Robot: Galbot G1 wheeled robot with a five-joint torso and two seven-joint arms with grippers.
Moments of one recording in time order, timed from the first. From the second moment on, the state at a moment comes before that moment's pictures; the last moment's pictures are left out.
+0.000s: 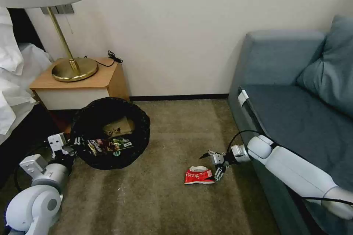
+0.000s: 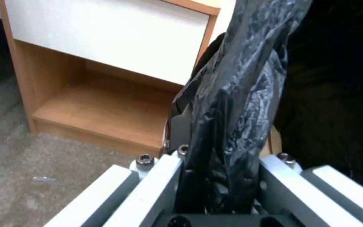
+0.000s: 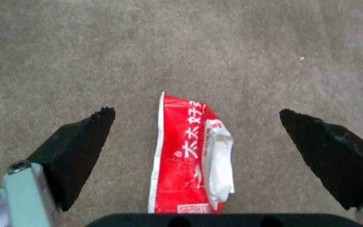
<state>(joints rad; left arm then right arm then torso) 1.47 -1.17 -0.85 -2.10 -0.76 0.38 -0.11 -0.53 0.81 -0.30 1.15 0.16 0.36 -1.09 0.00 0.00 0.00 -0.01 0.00</state>
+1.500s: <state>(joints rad) 1.50 -1.18 -0.83 -2.12 -0.72 0.39 -0.15 -0.50 0.95 -0.54 1.01 0.09 0.28 -0.76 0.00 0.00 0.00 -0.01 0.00</state>
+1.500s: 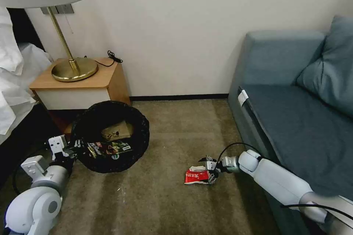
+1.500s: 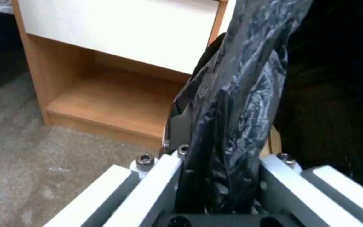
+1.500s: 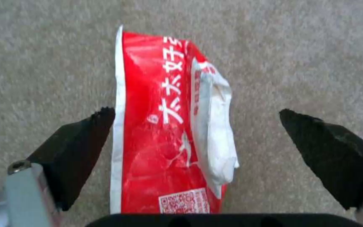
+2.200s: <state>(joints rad) 1.51 -1.18 -0.83 -2.13 -0.71 0.39 -0.15 -0.50 1.06 -0.47 0.80 -0.06 0.35 -0.72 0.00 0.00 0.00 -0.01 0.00</state>
